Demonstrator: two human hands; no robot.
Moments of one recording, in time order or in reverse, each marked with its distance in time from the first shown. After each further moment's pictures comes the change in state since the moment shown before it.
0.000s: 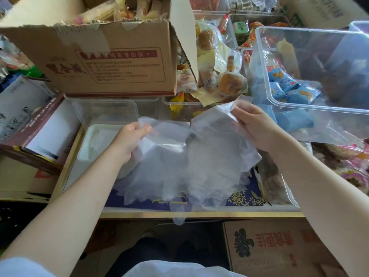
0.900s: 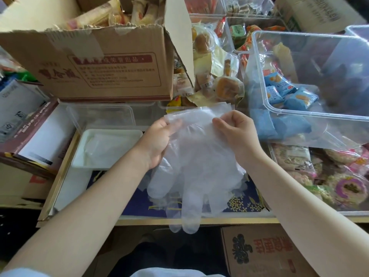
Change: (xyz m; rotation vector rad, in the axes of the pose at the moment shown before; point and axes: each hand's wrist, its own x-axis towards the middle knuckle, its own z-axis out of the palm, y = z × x) left_hand -0.031 0.044 0.065 -0.304 -0.300 0.015; right_hand 0.001 0.019 0.032 -0.170 0.385 -0.136
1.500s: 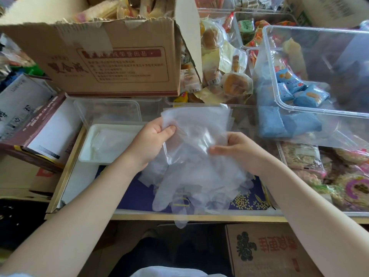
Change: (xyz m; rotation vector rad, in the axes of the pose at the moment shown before) left_hand -0.017 -0.006 -0.034 0.360 0.074 0.177; right_hand -0.009 0.023 -0.013 -0.090 -0.626 0.171
